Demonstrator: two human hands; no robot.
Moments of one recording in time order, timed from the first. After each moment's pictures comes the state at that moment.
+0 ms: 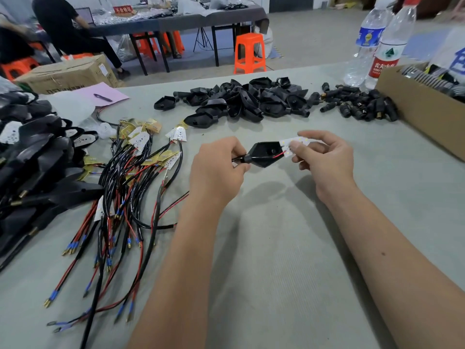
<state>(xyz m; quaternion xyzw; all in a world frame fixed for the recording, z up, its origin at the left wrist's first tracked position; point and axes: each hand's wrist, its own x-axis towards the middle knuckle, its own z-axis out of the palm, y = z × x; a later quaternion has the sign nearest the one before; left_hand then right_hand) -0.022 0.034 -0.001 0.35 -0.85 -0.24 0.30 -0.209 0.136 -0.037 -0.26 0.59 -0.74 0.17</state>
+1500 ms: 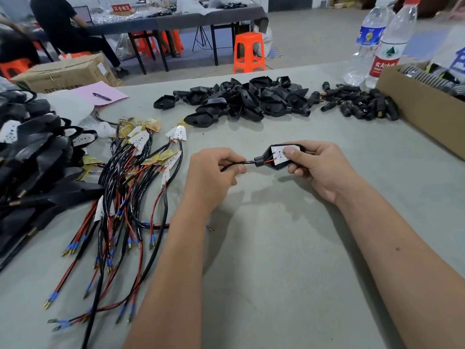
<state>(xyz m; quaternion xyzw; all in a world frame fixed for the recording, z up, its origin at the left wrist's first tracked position) -0.010 0.019 -0.024 0.30 -0.78 -0.43 0.33 -0.213 0.138 -0.033 -0.30 0.56 -0.68 0.37</state>
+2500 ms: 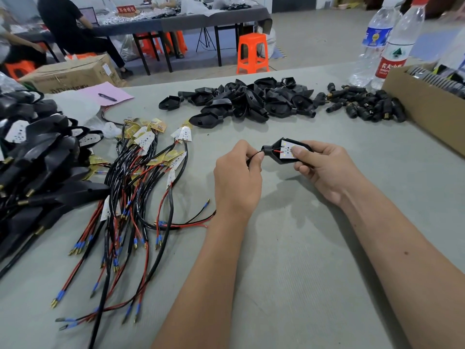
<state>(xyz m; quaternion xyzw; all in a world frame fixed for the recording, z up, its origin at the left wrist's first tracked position) -0.047 0.052 -0.029 0.36 -0.76 -0.33 0.43 -0.212 0.134 -0.033 -0.25 0.53 -0.72 0.38</state>
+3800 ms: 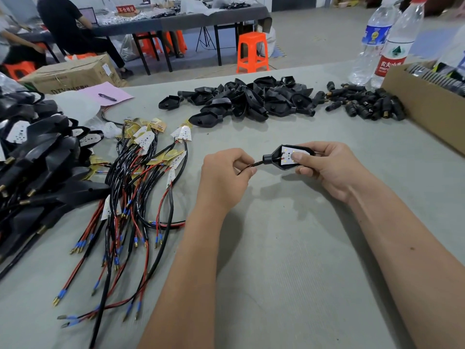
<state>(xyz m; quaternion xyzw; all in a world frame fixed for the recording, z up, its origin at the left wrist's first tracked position) -0.023 0.023 -0.035 0.31 -0.81 -0.36 0.35 -0.221 0.142 -0.032 -0.28 0.55 -0.67 0.40</state>
